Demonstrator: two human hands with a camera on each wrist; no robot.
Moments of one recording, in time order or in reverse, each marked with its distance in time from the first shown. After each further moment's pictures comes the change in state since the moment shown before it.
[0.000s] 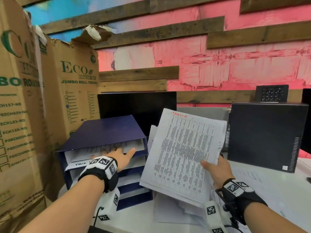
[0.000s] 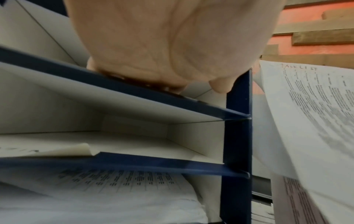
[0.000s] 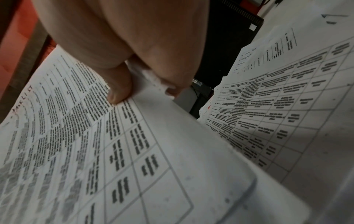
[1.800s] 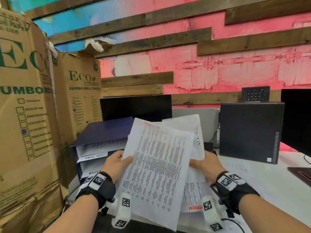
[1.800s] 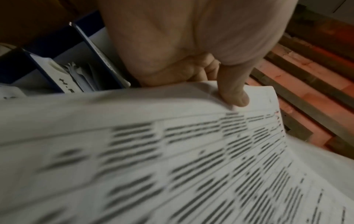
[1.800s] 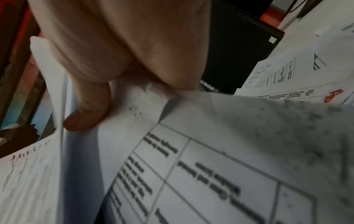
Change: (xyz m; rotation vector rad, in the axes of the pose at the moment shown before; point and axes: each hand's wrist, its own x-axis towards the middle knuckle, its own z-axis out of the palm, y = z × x) left_hand -0.081 -0.020 0.028 -1.171 0.089 0.242; right_hand -0.065 -0.036 -0.014 -0.048 -0.242 -0.045
